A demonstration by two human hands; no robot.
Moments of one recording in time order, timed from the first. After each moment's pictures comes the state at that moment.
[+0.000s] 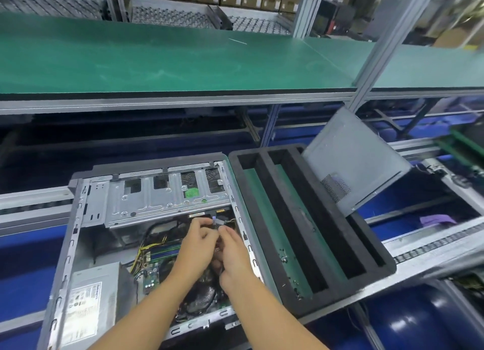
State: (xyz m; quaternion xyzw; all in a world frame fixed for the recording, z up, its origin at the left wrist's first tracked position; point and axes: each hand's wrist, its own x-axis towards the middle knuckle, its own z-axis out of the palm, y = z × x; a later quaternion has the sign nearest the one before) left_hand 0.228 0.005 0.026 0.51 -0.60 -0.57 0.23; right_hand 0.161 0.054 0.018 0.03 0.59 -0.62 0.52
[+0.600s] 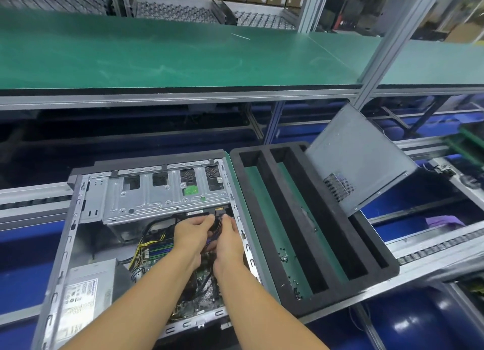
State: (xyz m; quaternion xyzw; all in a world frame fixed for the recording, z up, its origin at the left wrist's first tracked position) left_hand 0.206 -0.014 0.029 0.59 -0.36 -0.65 0.31; right_hand 0.154 0.032 0.009 0.08 0.59 -0.63 0.50
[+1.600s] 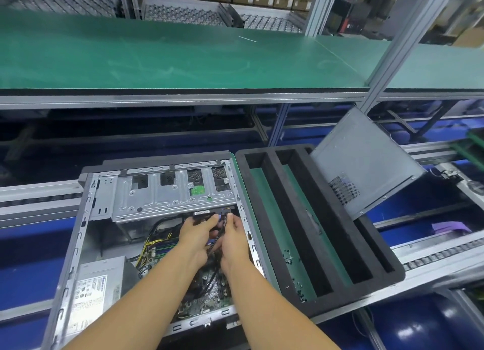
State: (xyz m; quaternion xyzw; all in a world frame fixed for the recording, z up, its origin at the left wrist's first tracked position) left_hand 0.211 -0.018 0.034 0.56 -0.27 -0.72 0.30; right_hand 0.153 0.027 0.015 -0.02 0.63 -0.61 0.48
